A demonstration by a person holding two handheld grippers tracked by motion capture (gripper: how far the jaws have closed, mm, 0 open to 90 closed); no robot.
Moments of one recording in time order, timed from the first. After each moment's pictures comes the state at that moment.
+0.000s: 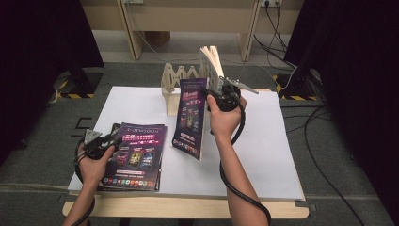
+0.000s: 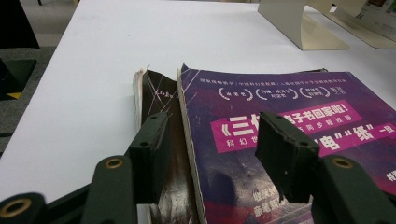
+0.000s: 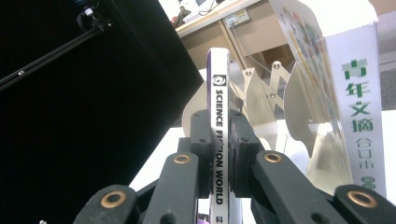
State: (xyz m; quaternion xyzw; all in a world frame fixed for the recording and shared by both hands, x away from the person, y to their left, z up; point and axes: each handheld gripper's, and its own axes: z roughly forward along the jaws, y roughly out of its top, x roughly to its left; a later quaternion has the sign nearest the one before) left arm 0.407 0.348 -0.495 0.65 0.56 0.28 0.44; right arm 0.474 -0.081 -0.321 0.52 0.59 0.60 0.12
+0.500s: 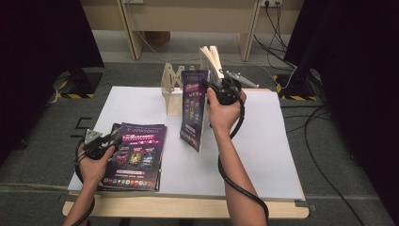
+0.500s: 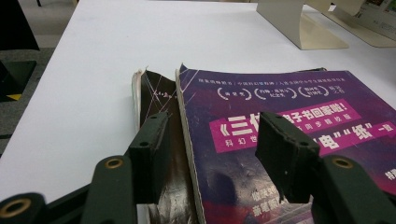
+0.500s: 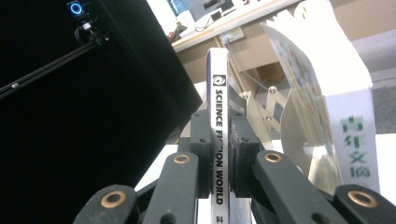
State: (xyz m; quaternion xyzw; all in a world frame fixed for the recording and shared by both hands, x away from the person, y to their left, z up) left arm 0.407 0.347 -0.495 0.65 0.56 0.28 0.43; right arm 0.483 -0.078 -0.306 0.52 0.58 0.61 0.15
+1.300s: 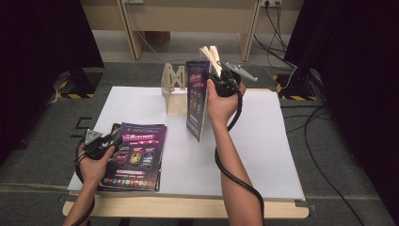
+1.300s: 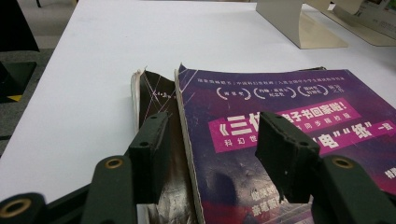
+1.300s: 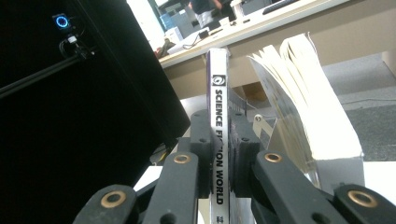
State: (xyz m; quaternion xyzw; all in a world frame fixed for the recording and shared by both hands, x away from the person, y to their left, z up) left arm 0.407 0.347 -0.495 0.65 0.55 0.29 0.44; right arm 0.502 -0.074 -0.297 0.52 0.56 0.62 0.19
